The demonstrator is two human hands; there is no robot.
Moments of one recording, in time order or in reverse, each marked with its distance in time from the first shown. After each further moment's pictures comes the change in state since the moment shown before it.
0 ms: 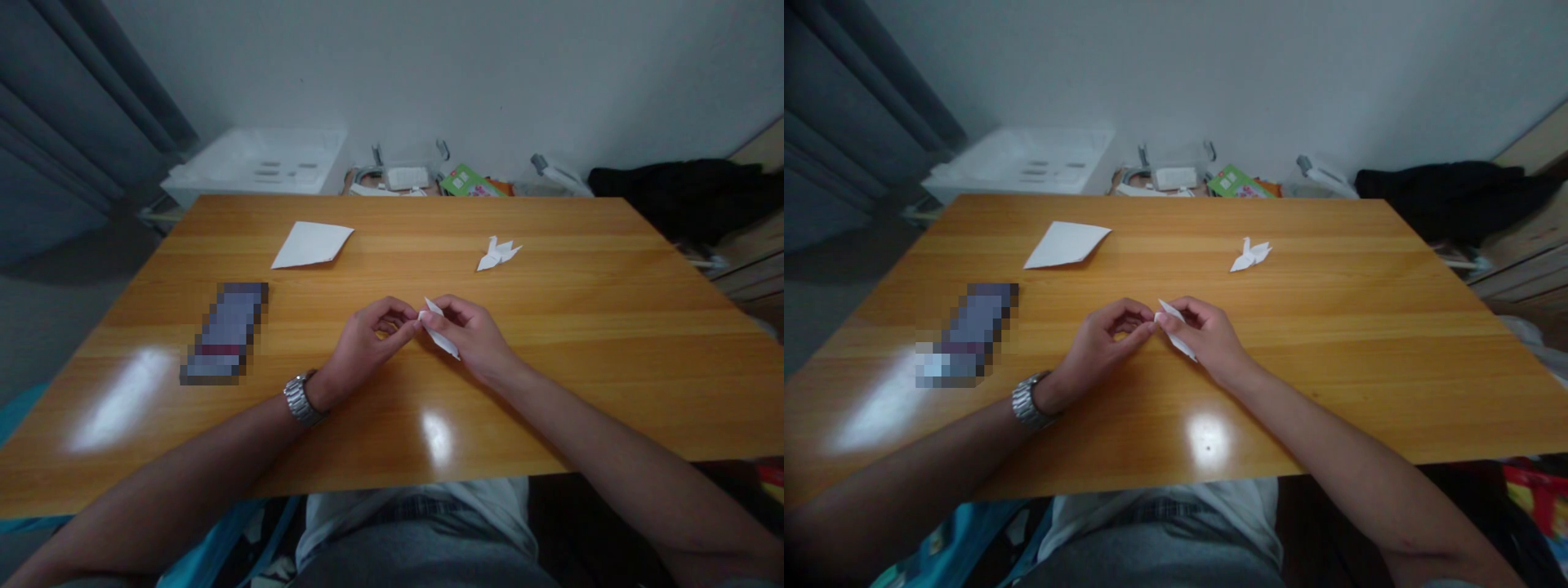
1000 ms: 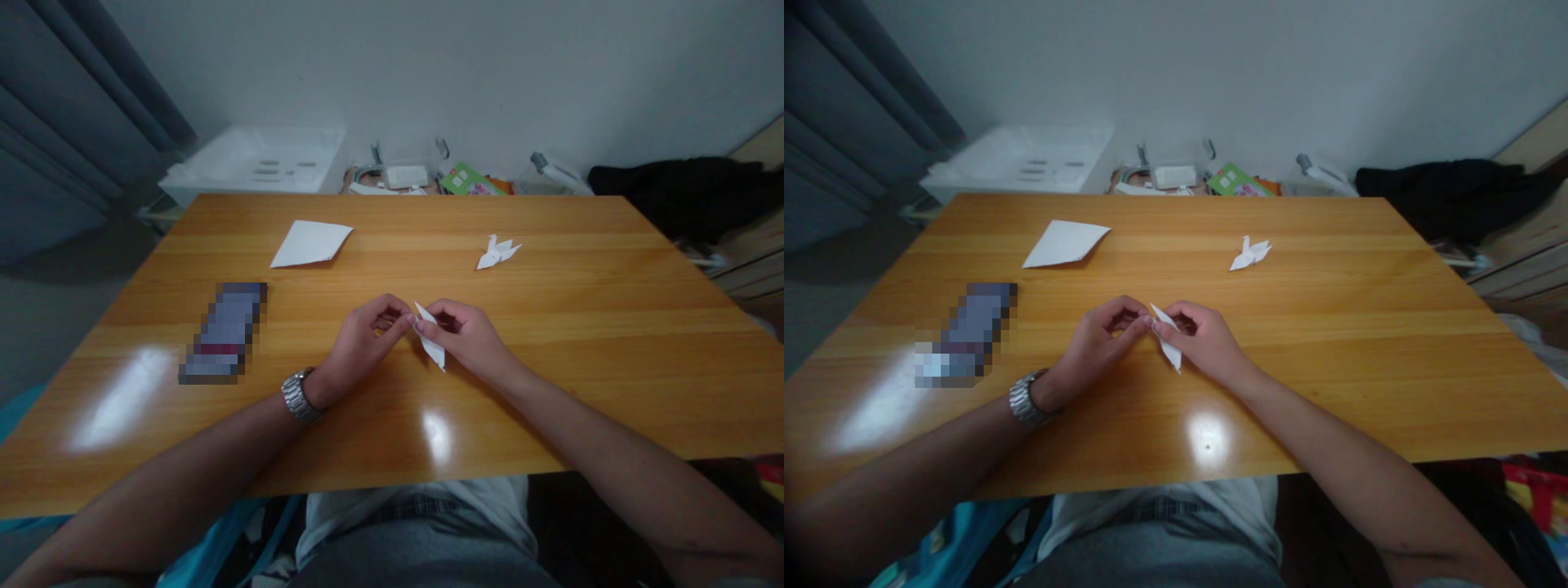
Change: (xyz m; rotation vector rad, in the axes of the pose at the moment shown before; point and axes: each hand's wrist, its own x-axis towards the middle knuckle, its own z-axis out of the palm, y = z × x) left_hand 0.001 -0.008 -0.004 0.060 -0.018 0.035; right_hand -0.002 -0.004 -0.003 -0.227 -0.093 -0.034
